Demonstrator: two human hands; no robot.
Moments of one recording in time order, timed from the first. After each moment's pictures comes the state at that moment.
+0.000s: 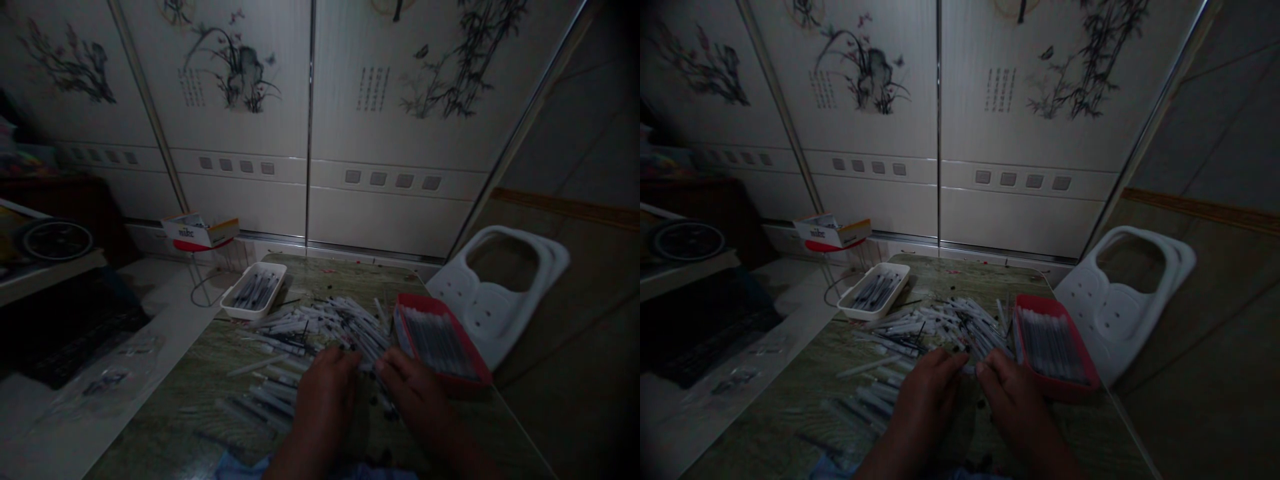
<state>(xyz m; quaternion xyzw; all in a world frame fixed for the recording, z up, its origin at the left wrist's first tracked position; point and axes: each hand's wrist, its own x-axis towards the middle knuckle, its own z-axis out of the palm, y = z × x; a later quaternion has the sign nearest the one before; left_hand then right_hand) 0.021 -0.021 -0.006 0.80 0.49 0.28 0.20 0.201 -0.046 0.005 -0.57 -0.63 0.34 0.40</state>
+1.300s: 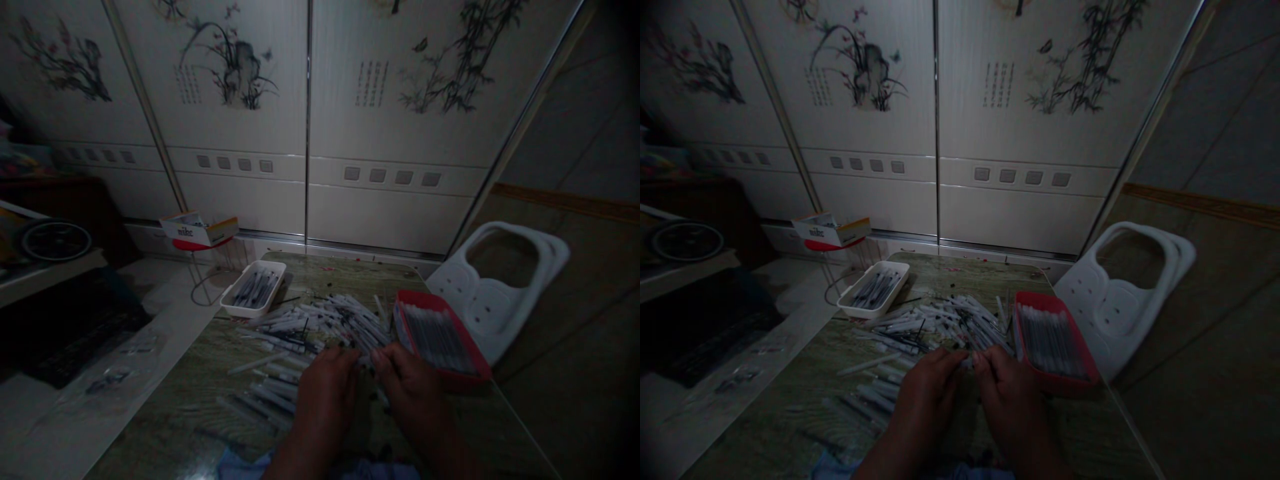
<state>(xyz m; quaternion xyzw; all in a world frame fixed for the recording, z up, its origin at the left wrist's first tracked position) 0.023 -0.022 -0.004 0.79 0.48 0.31 0.24 0.189 -0.048 0.009 -0.62 -0.64 0.22 0.41</state>
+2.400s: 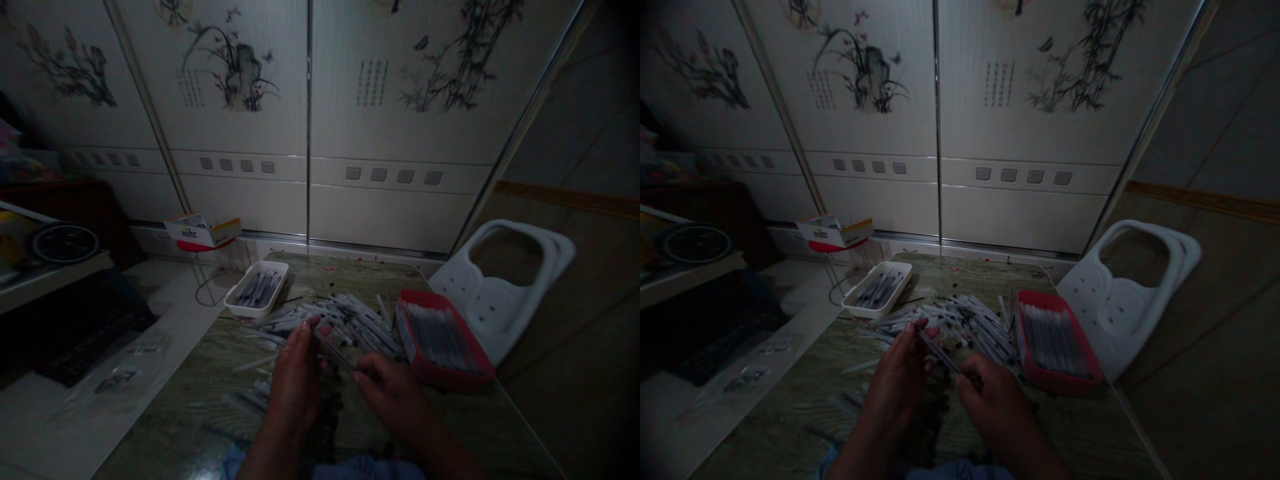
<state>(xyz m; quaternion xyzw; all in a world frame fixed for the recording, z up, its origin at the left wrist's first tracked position) 0.006 -0.005 0.010 0.23 0.38 0.60 0.67 0.171 -0.047 0.002 -0.58 -0.65 0.33 0.35</state>
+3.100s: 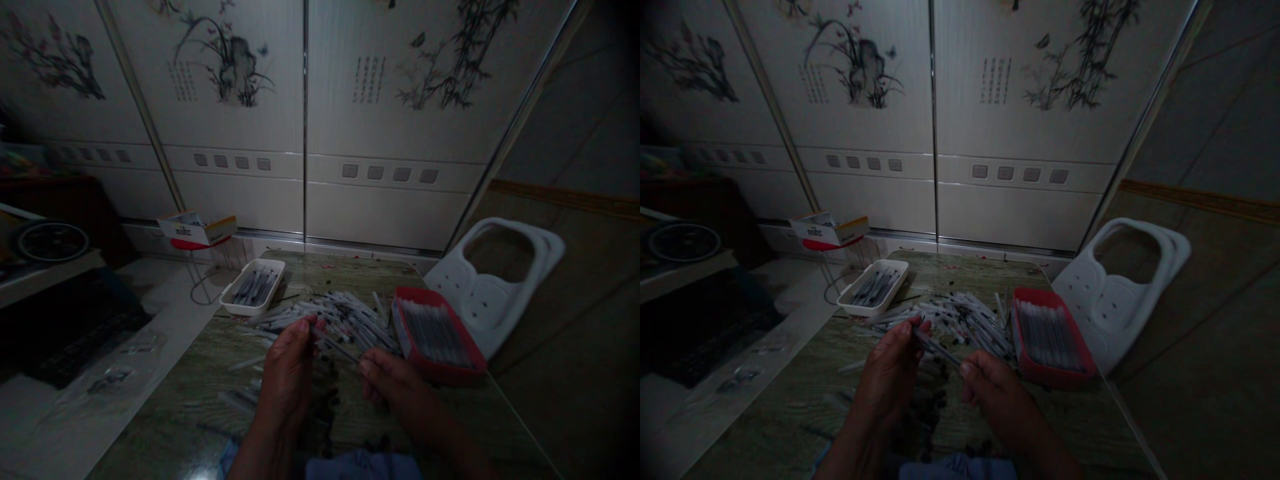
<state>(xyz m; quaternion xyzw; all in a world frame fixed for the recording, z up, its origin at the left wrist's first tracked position) 0.000 -0.002 0.009 0.23 0.35 0.64 0.64 0.185 -0.050 0.014 -0.53 -0.59 0.50 0.37</state>
